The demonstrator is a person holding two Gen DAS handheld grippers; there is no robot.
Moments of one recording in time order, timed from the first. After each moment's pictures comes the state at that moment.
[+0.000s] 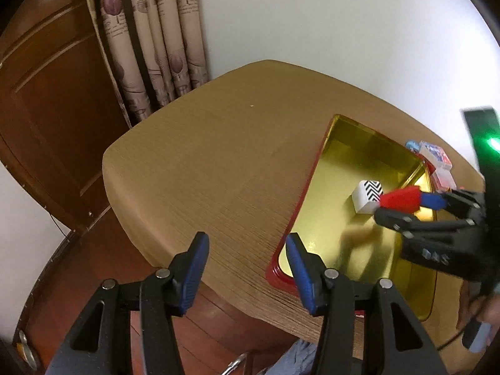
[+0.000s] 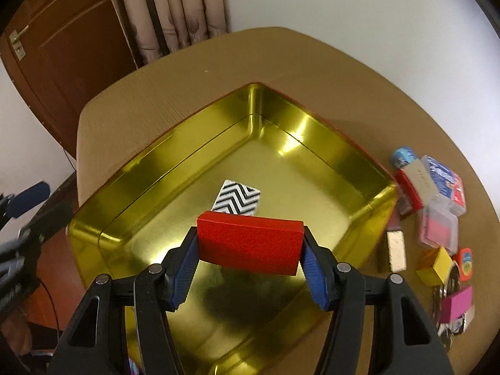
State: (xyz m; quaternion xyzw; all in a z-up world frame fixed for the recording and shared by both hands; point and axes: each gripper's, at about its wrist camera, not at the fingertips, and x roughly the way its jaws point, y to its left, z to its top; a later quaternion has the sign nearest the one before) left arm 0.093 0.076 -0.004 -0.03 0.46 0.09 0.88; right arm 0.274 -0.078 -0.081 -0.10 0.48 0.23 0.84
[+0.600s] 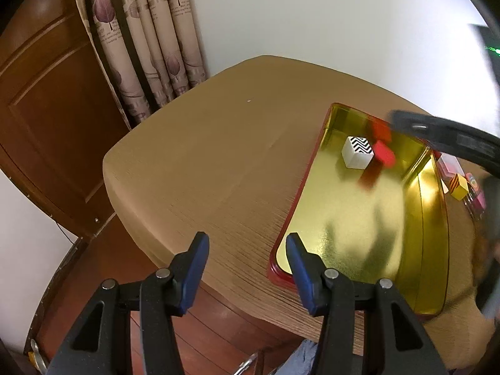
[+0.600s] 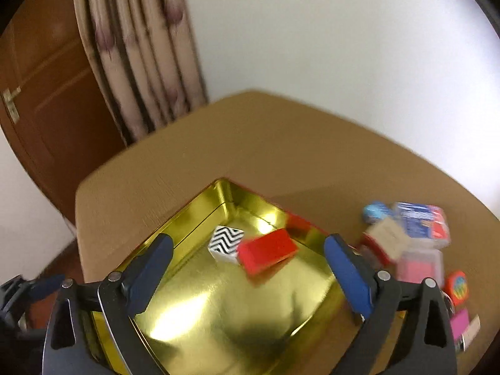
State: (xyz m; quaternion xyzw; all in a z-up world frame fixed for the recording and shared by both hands) left arm 0.095 0.061 -0.016 0.00 0.46 0.10 0.88; right arm 0.275 -0.121 -0.036 0.00 0.36 0.20 0.91
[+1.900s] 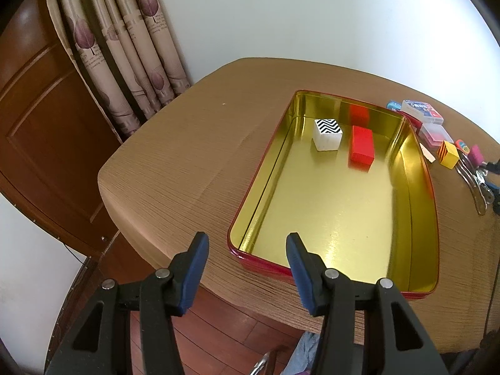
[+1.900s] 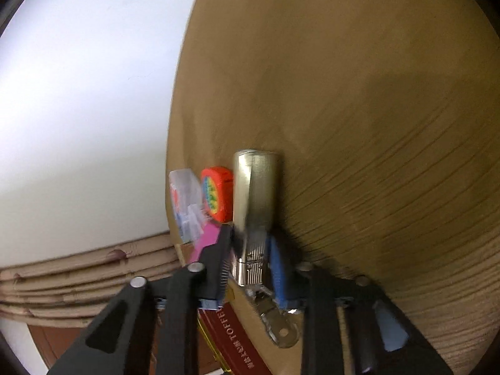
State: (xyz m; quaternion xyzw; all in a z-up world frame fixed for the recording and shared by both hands) left arm 0.083 0.024 -0.023 0.06 0.46 0.08 0.88; right arm 0.248 -0.434 -0.208 0.67 0.40 0.03 0.63
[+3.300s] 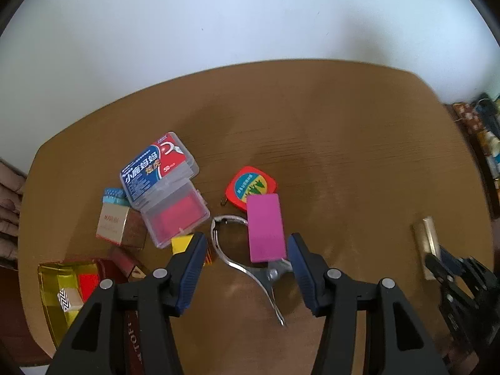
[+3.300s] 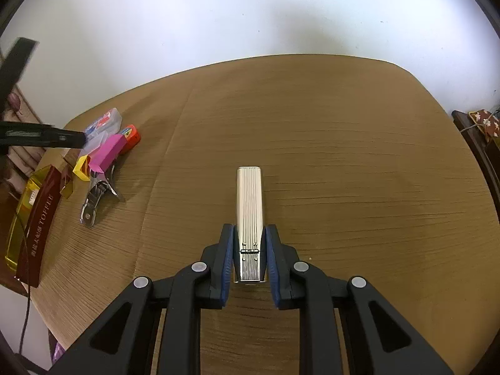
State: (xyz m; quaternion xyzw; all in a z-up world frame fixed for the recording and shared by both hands) left arm 0.228 -0.330 -0.009 0.20 0.54 -0.21 0.79; right arm 0.109 -0.495 -0.141 0.17 0.43 -0.09 0.88
